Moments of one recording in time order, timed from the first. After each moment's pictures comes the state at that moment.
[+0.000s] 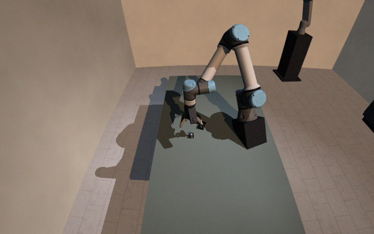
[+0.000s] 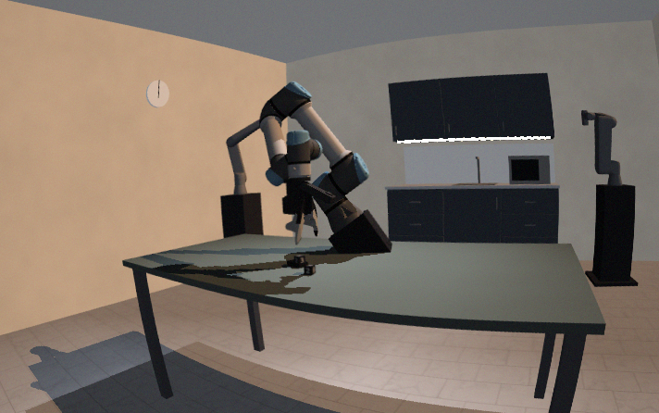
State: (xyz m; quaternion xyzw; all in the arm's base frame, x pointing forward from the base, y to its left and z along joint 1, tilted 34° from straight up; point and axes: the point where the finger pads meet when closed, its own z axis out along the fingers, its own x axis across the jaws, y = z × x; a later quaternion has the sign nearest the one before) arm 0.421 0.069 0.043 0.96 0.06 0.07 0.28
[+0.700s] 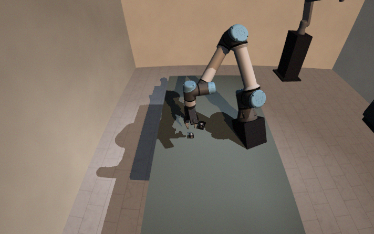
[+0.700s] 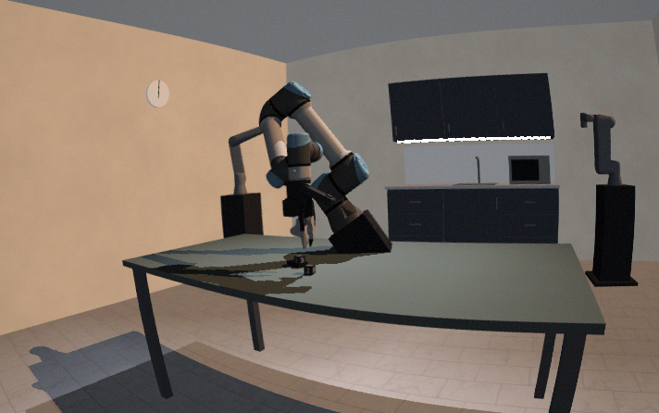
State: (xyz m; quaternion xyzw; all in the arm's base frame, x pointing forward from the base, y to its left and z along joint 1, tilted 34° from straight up) arm 0.422 0.065 0.036 0.96 0.06 0.07 0.28
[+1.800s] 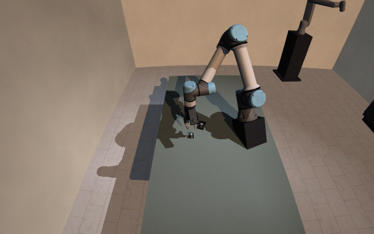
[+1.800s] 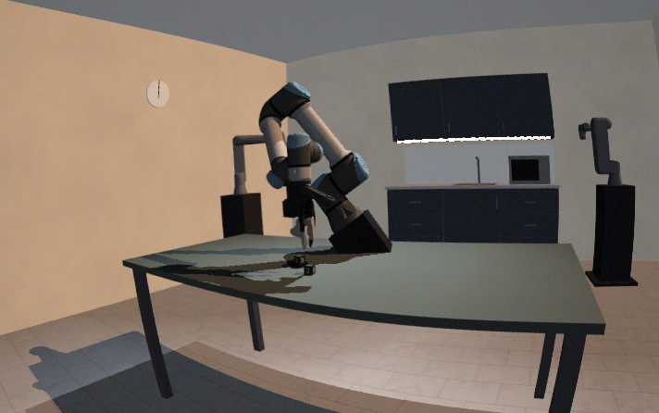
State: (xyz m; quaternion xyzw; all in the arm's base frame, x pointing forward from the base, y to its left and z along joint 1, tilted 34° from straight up) arm 0.423 0.064 0.034 0.96 0.06 0.07 0.28
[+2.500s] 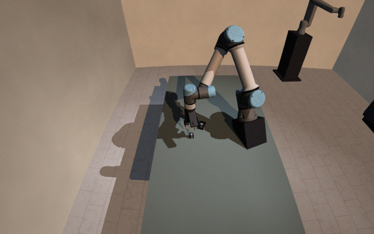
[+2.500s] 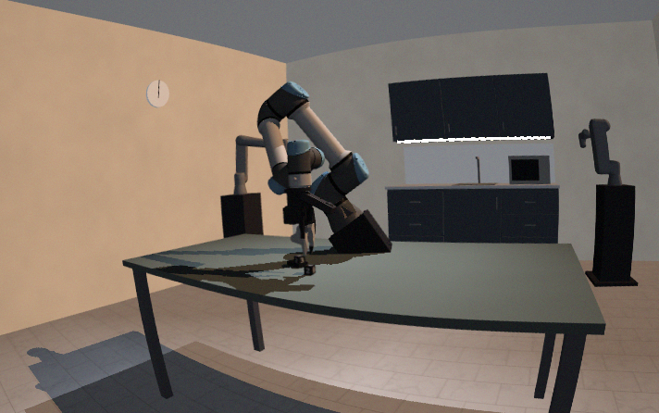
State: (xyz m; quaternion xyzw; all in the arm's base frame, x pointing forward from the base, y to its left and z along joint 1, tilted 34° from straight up) arm 0.427 0.052 0.015 0.96 0.06 0.07 0.28
